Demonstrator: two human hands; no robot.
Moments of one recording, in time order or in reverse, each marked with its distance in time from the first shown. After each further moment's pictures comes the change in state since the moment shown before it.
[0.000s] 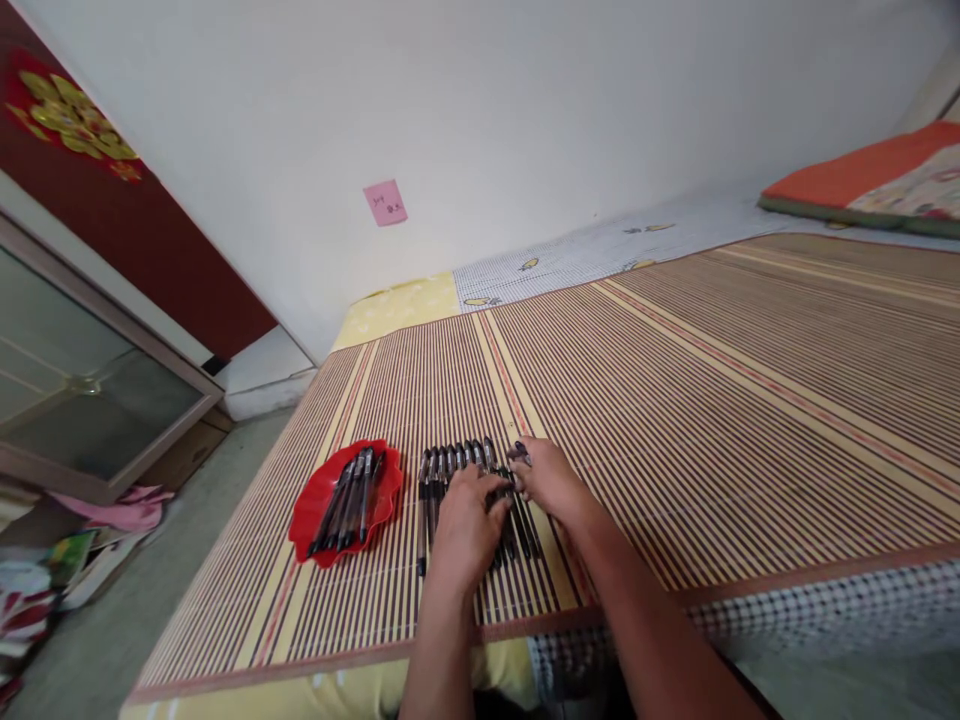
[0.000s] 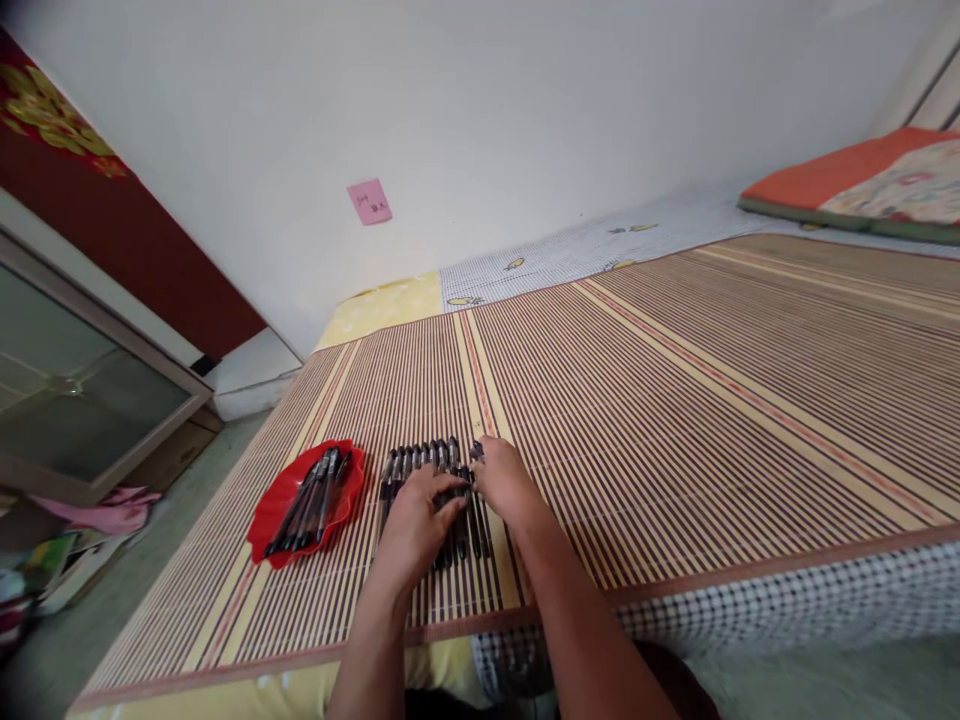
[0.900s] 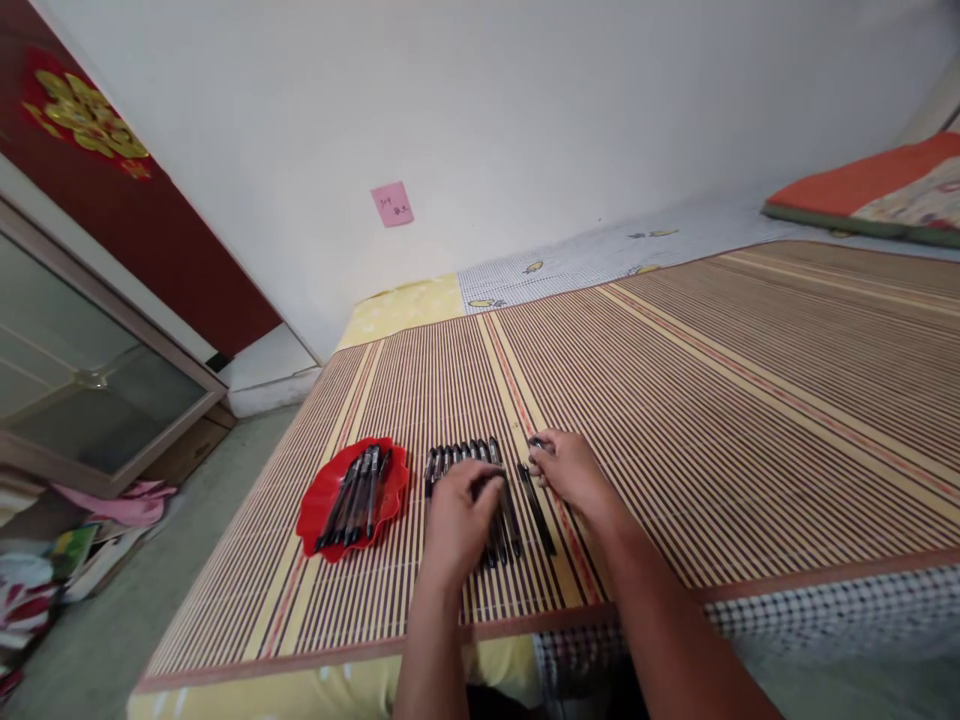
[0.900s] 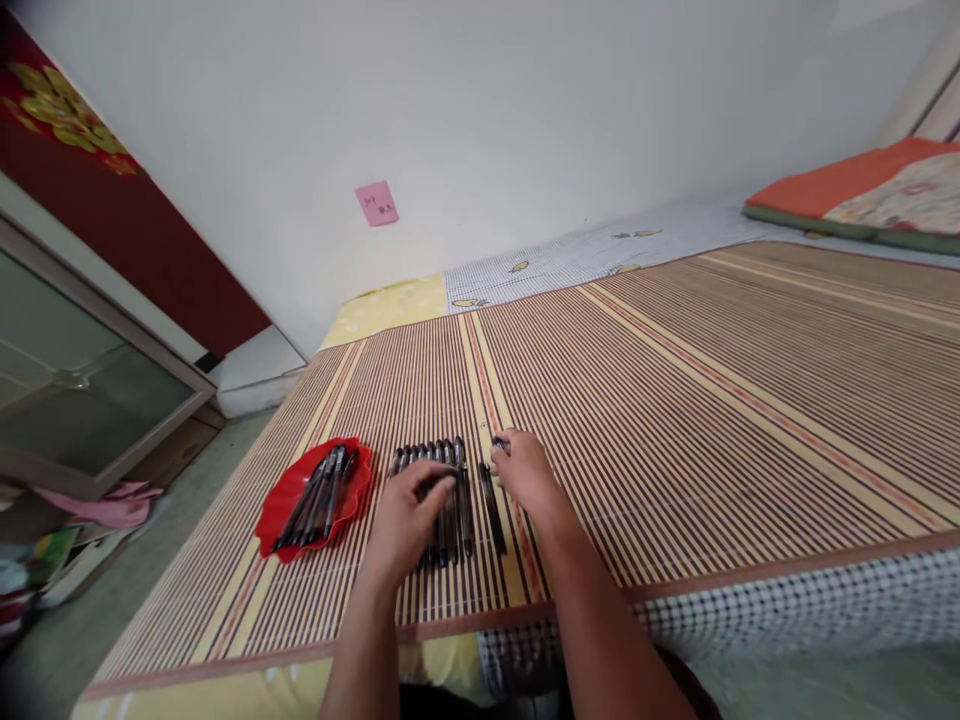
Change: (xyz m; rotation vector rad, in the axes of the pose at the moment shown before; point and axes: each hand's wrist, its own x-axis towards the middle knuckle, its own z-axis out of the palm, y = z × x) left_hand -0.003 0.001 -0.016 -0.395 0.176 0.015; right_hand 0.000 0.004 -0.017 0.354 0.149 0.144
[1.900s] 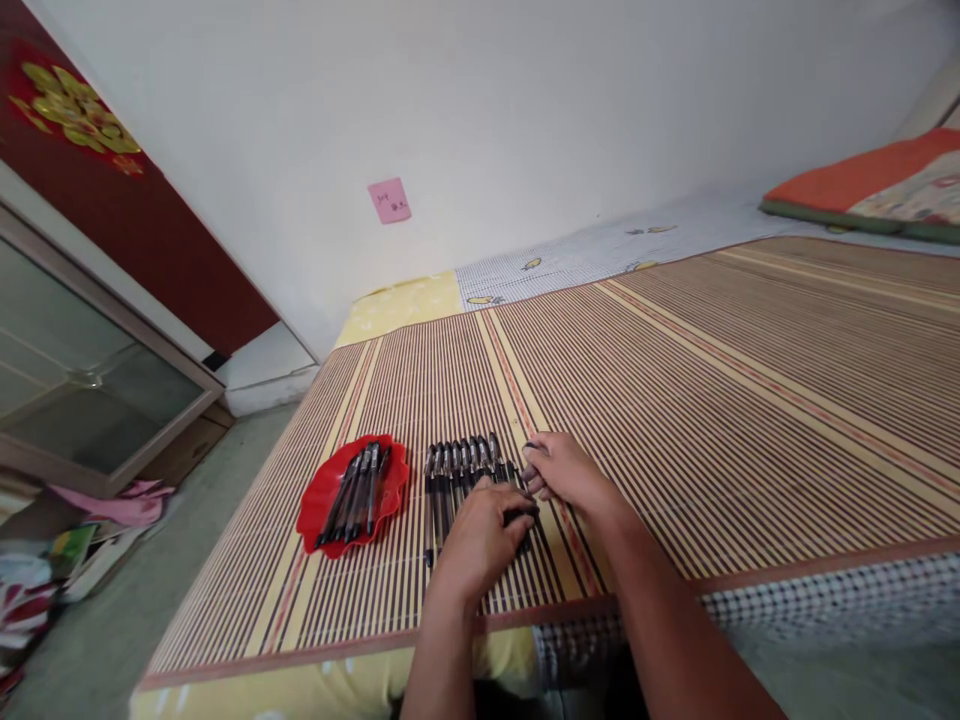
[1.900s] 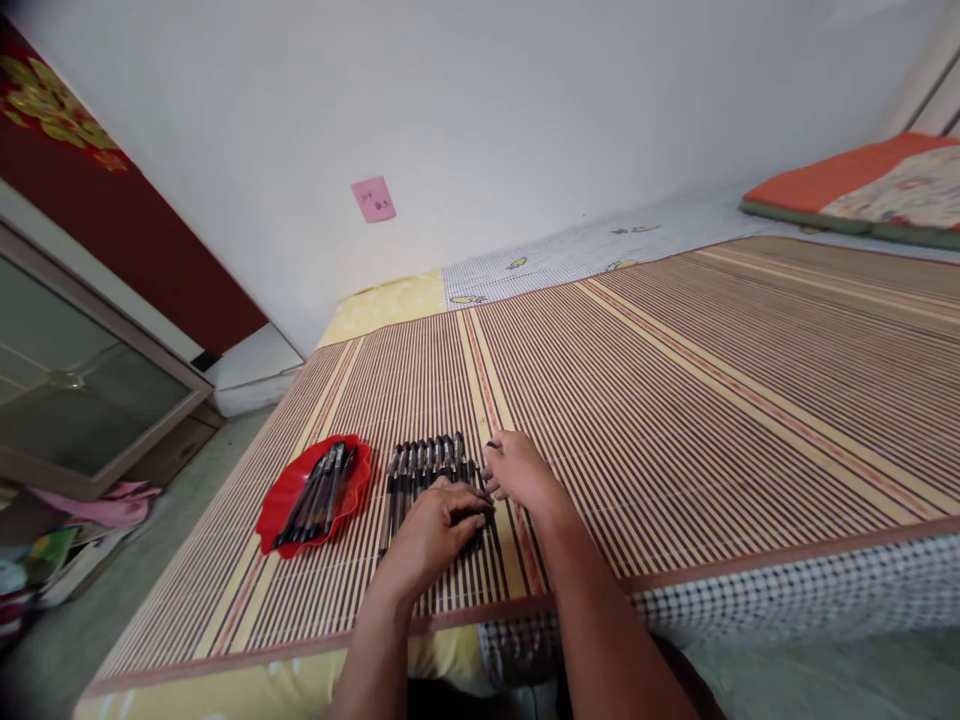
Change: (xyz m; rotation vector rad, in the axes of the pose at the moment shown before) left_hand -0.011 0.002 0.013 0.223 -0.398 0.098; right_hand -0.015 -0.024 0.002 -0.167 -0.220 0.155
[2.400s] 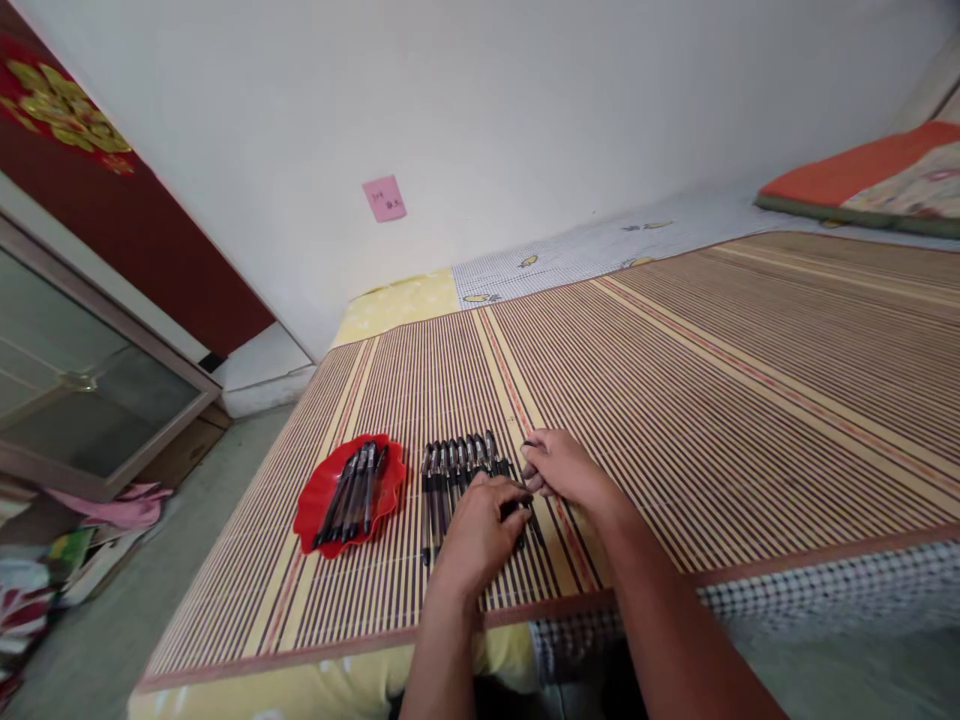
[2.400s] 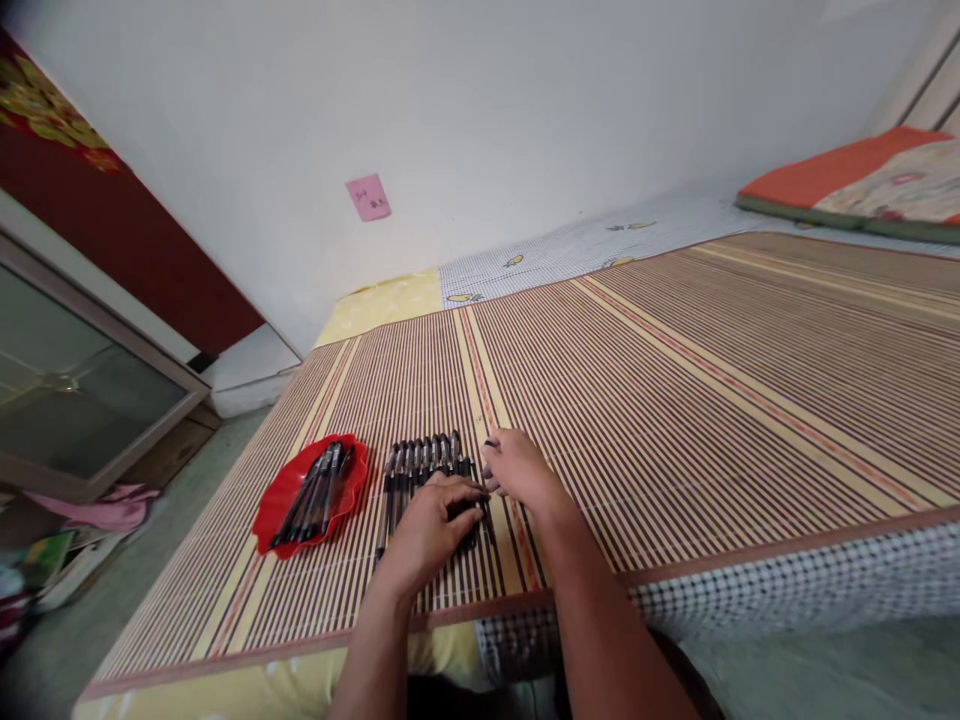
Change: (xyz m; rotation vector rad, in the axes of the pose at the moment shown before) left_hand 0.003 0.002 0.001 0.030 0.027 -0.014; right_hand 0.004 0.007 -0.005 -0.013 -0.007 -0.003
